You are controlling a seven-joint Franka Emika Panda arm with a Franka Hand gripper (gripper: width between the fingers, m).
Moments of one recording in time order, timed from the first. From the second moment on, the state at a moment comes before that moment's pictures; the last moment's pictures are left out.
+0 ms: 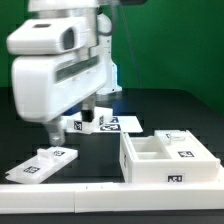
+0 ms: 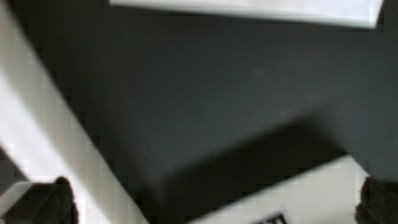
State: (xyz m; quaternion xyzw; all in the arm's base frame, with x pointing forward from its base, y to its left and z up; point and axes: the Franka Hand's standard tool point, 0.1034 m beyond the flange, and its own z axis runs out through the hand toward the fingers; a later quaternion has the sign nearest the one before) arm 0.592 -0.074 0.071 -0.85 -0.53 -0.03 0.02
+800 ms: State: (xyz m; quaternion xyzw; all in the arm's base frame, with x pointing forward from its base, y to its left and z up) arm 0.566 -0.128 0.036 -0.89 -0.45 -0.03 0.01
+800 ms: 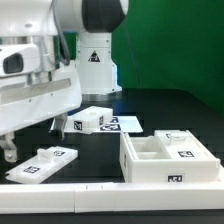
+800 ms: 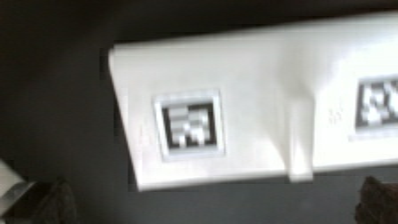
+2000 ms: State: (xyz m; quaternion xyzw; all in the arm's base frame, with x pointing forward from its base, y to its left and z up) arm 0.560 -0.125 0.023 -0.89 -0.45 -0.03 0.02
